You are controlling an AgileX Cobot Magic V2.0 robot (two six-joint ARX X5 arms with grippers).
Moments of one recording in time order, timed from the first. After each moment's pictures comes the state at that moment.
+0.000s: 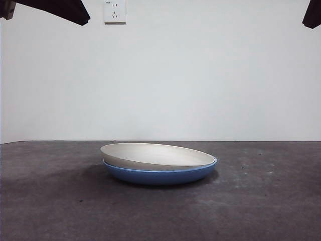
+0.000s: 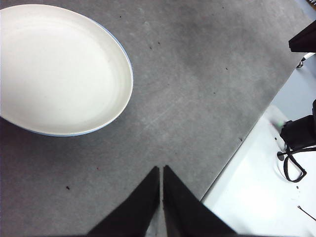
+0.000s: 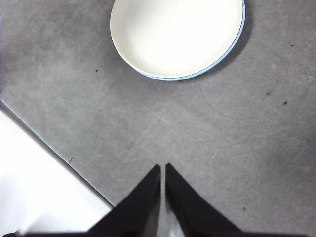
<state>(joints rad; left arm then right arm) -0.52 1.08 1.06 -0.80 0.50 -0.04 0.43 0.88 1.00 -1.02 -0.34 0.06</state>
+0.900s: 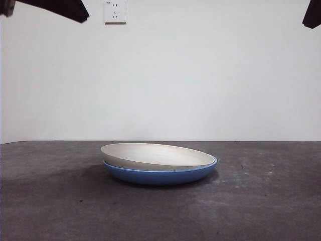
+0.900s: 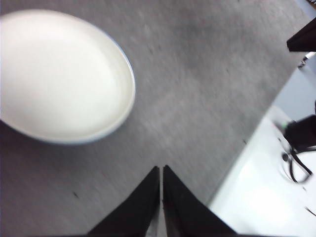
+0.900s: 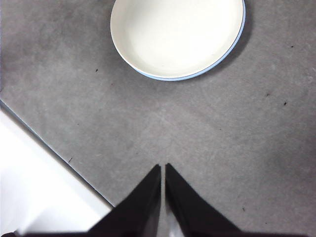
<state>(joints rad) -0.50 1.06 1.06 -0.78 0.50 -0.01 0.43 0.88 1.00 -1.02 -0.34 0.06</state>
